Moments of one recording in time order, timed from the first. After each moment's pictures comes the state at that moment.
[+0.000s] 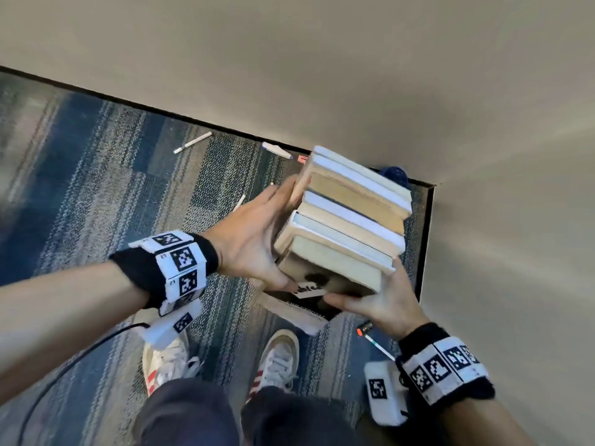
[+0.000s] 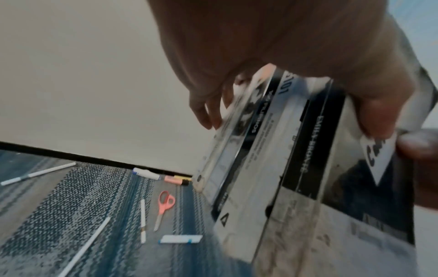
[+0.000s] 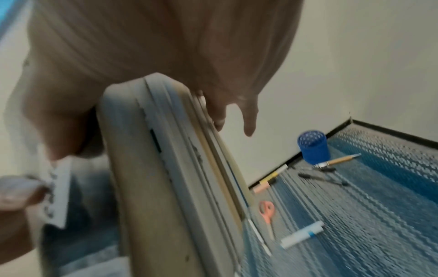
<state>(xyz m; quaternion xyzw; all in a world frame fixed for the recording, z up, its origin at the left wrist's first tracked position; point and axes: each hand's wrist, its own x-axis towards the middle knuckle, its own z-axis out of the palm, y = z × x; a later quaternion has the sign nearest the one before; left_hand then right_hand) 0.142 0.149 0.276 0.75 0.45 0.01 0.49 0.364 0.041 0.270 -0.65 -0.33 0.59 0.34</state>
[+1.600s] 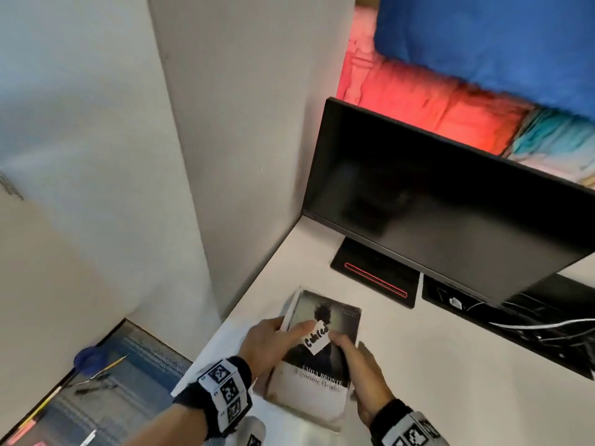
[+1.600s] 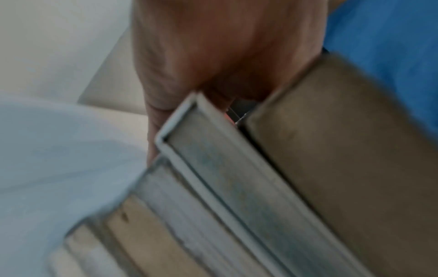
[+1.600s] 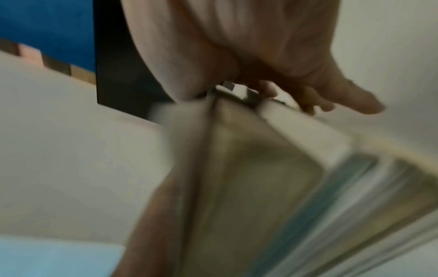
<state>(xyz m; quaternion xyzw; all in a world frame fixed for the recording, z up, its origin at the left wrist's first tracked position) 0.515 -0.364 0.699 0.78 0.14 -0.22 0.57 0.505 -0.551 0.697 -0.64 0.18 0.25 0.70</state>
